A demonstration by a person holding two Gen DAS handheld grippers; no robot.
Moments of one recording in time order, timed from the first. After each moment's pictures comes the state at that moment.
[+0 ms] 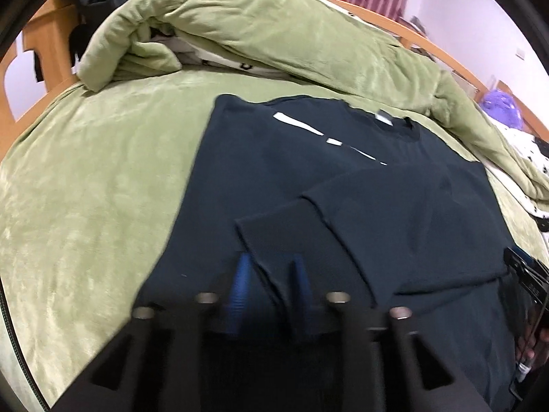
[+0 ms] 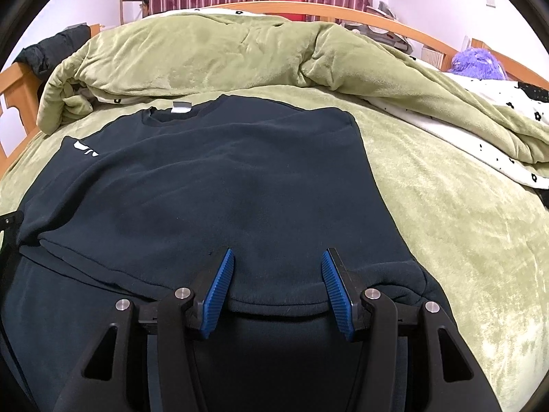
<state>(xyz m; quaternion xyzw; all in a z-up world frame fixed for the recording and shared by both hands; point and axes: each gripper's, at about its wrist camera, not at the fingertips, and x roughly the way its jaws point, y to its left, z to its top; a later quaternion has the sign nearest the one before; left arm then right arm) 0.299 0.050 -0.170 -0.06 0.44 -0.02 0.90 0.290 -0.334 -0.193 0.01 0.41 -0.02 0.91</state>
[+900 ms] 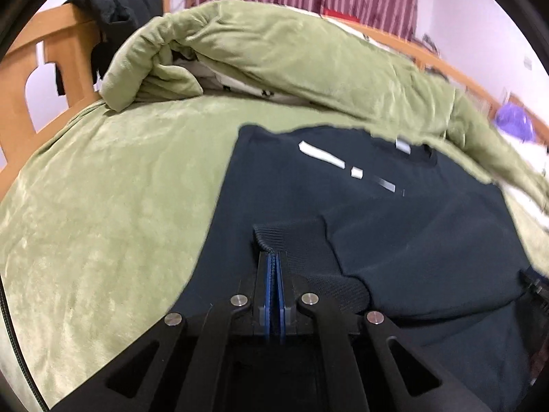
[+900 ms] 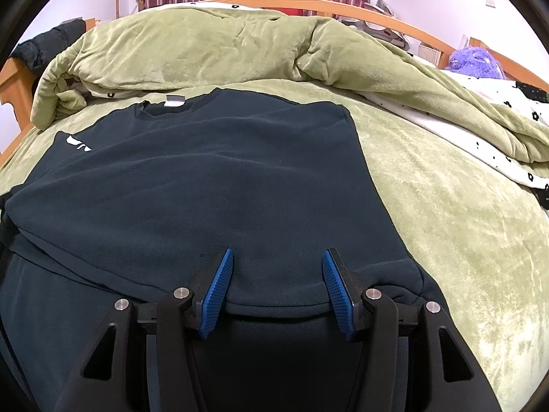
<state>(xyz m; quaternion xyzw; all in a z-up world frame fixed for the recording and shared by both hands) 0.303 0.056 -0.169 -0.04 0.40 0.03 0.92 0.295 -0.336 -0.196 0.00 0.42 -0.03 0.91</state>
